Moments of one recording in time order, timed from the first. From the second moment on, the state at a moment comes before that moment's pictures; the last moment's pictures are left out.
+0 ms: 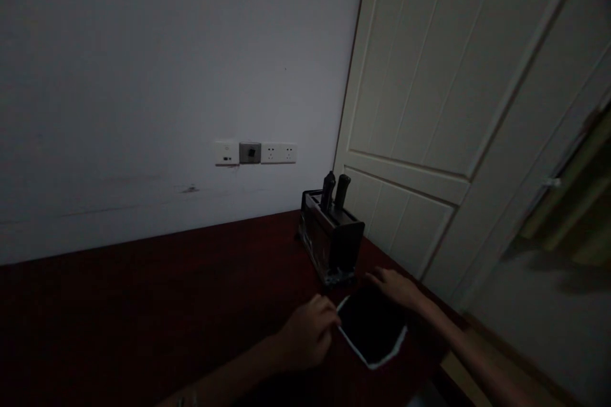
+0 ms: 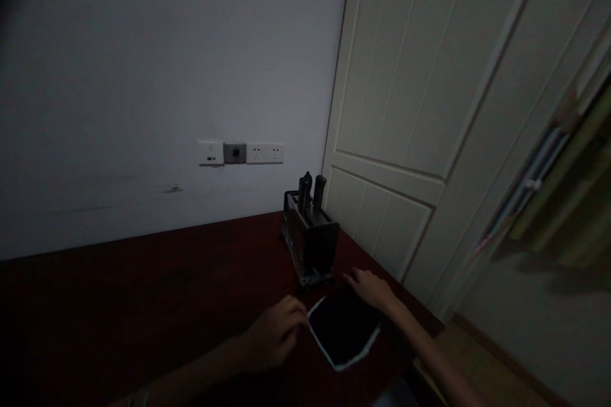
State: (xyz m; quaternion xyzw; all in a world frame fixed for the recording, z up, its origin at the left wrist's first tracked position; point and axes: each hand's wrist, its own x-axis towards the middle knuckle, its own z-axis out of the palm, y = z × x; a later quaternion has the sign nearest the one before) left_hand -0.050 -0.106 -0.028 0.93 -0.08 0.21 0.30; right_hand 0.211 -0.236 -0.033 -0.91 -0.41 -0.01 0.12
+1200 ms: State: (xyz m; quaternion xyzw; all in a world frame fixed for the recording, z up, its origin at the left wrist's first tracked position) left_hand -0.130 0.036 -0.079 0.93 0.29 0.15 0.16; right_hand 0.024 -0.174 -0.016 -0.68 -0.70 -0.11 0.19
